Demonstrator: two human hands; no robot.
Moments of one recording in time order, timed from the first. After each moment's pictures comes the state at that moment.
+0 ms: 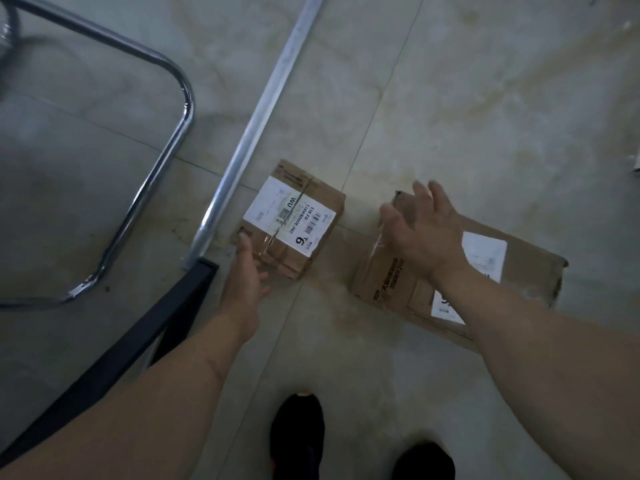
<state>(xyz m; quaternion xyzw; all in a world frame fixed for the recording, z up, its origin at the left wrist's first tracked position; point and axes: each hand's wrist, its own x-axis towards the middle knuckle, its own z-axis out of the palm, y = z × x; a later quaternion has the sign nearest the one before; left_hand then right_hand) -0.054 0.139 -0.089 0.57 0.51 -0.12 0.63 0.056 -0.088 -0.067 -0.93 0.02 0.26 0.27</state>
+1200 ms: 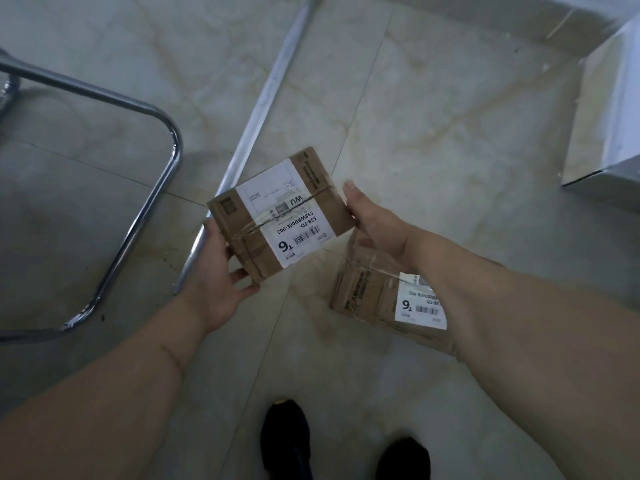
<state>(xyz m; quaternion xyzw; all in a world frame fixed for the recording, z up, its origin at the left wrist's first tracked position) -0.013 0.151 -0.005 0.51 0.43 -0.17 0.72 0.087 -0.071 0.027 -0.70 0.05 0.49 0.51</state>
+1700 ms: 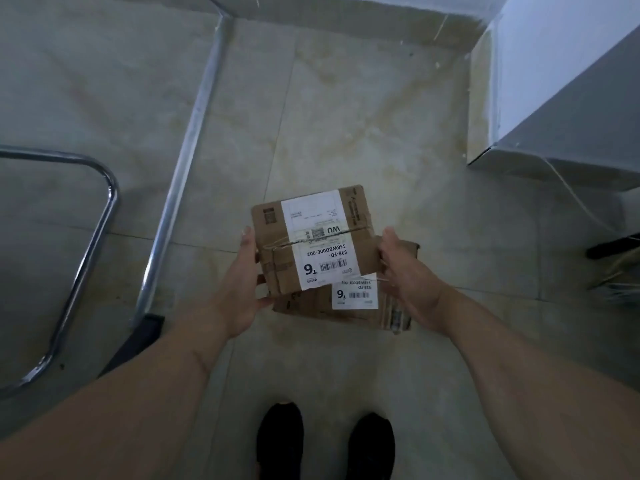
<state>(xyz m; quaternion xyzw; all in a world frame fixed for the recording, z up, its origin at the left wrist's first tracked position) 0.006 0.015 0.042 0.60 0.34 -0.30 0.66 0.007 -0.231 0.057 -0.66 0.18 0.38 0.62</state>
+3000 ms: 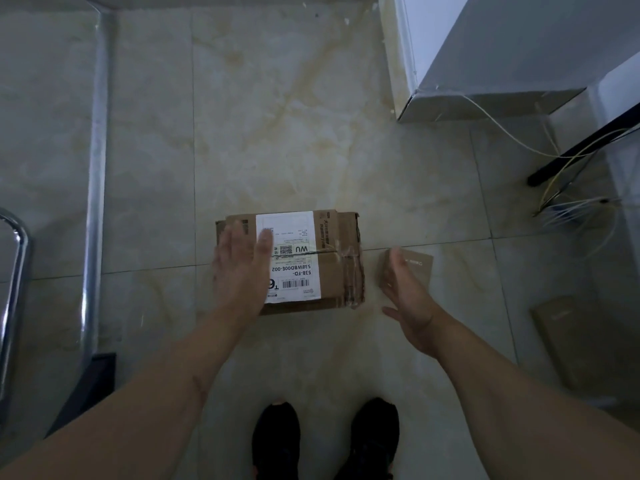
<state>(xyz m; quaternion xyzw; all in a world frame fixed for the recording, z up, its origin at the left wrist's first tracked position) -0.001 -0.091 0.007 0.91 0.10 -0.21 0.35 -0.078 -0.317 0.014 -0.59 0.41 0.27 0.64</state>
